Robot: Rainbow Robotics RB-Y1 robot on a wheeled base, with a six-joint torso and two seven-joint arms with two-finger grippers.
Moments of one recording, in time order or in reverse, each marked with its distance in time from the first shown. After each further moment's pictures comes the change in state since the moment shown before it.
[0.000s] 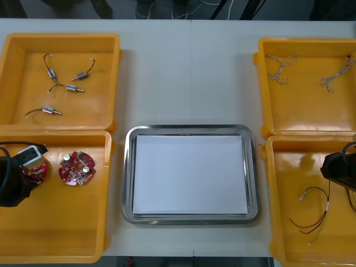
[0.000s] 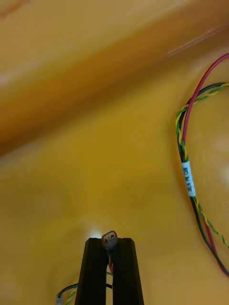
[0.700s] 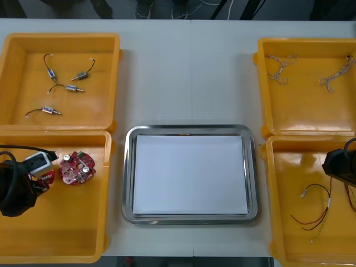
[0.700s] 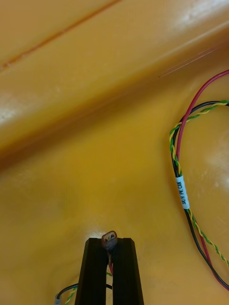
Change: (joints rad) right arm -0.019 -0.012 -0.001 0.018 0.002 0.000 0.000; left arm 0.149 -0.095 0.190 -0.245 -0.142 0.183 0.053
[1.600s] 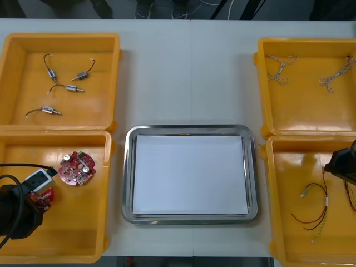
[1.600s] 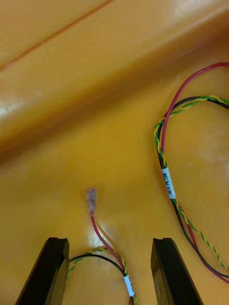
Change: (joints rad) right arm -0.006 -0.014 -0.040 -0.015 -0.041 0.064 0.000; left arm 0.143 -0.082 -0.003 -0.085 -0.199 -0.001 0.255
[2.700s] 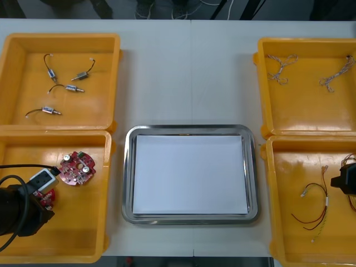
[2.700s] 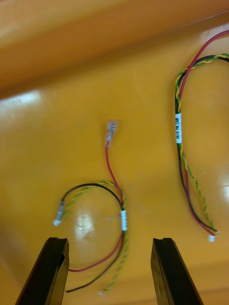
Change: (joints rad) right arm 0.162 -0.099 -0.030 -0.186 -0.181 0.006 0.119; left arm -0.041 -0.003 -0.067 0.066 -0.003 -0.078 0.000
